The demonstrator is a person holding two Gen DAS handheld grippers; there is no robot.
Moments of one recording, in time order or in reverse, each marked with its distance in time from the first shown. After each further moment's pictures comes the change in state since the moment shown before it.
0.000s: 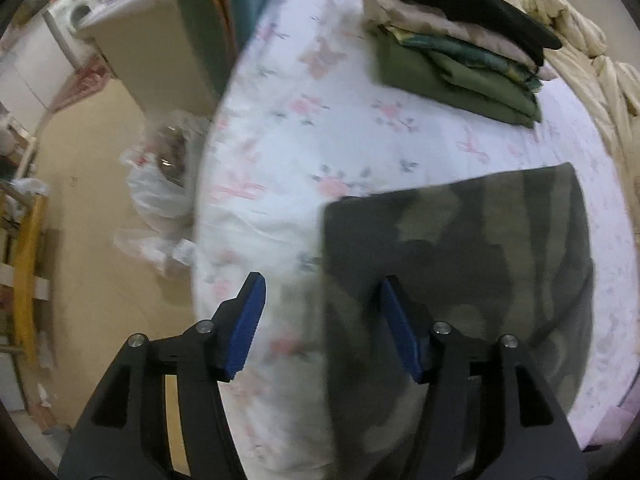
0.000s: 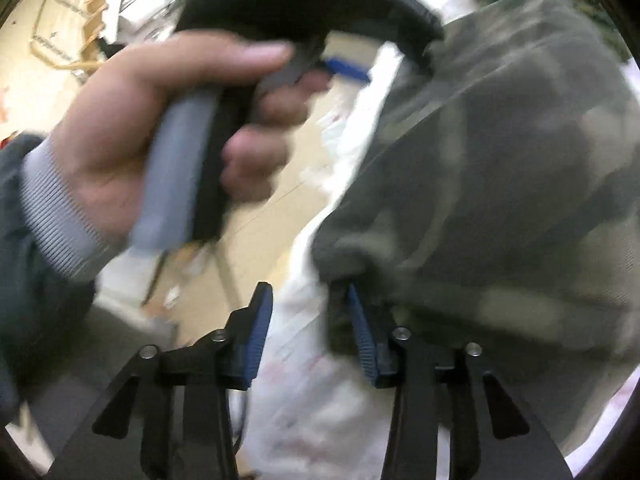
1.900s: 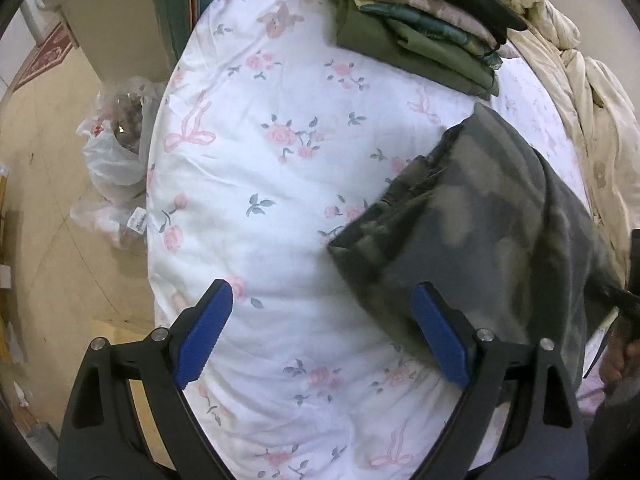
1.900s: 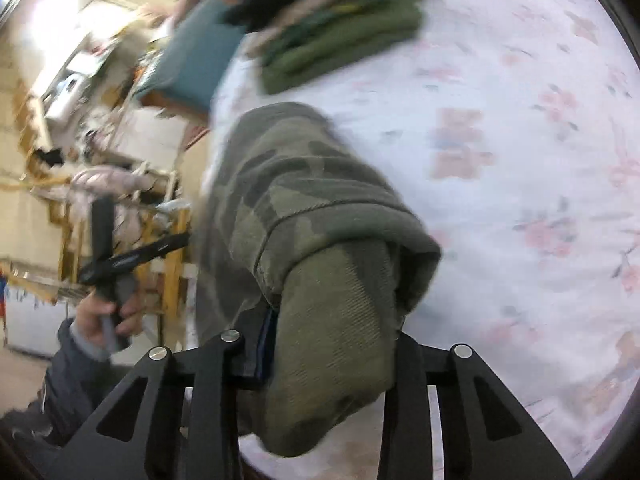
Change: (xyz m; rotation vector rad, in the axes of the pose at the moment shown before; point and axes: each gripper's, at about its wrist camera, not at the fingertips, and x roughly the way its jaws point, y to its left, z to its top) left arm -0.004 -0.012 -0.020 -0.016 0.119 -0.211; right arm -0.215 -0.240 0.014 0.385 -0.069 -0.133
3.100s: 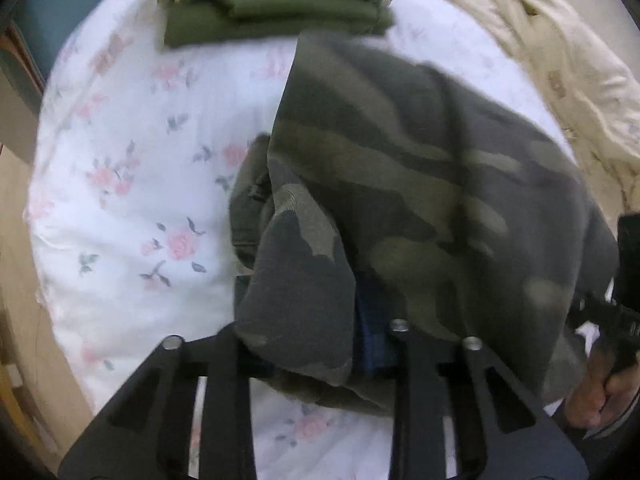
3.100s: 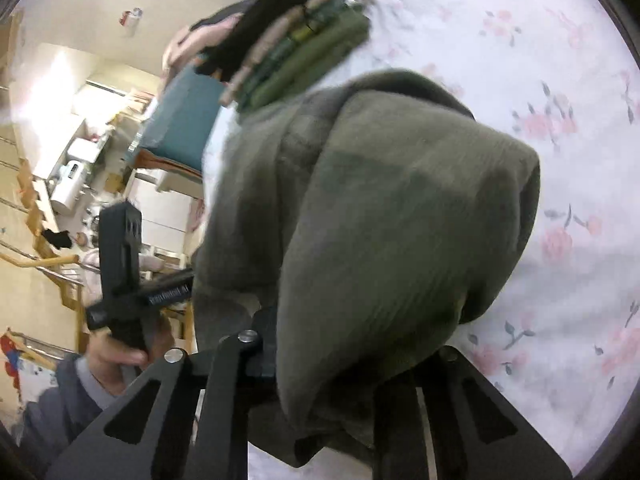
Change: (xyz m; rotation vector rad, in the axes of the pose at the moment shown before) left arm 0.034 -0.113 -0.009 0.317 -0.009 -0.082; right arm 0.020 0.019 -0.072 0.158 -0.291 0.096
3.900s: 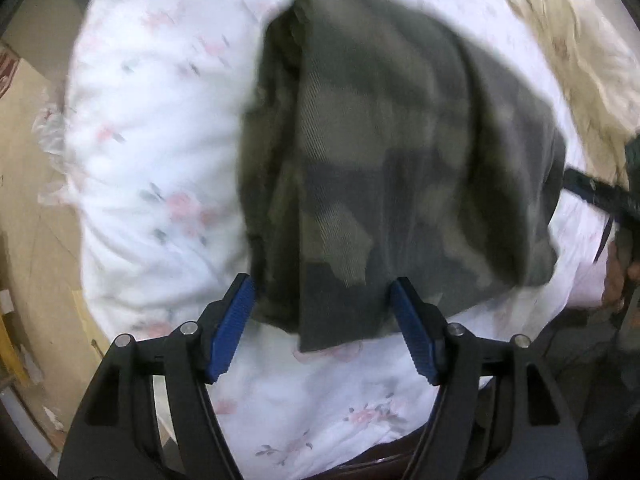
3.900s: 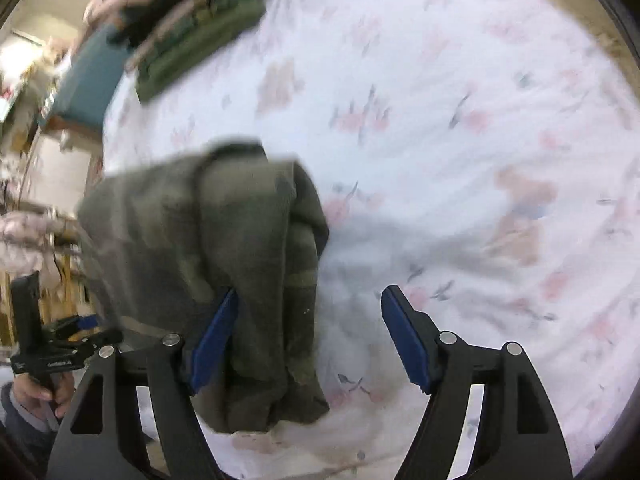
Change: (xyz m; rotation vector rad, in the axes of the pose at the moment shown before) left arm -0.064 0.001 -0.105 -0.128 0.193 0.013; right arm -0.078 -0.019 0.005 -0.021 0.157 -0.427
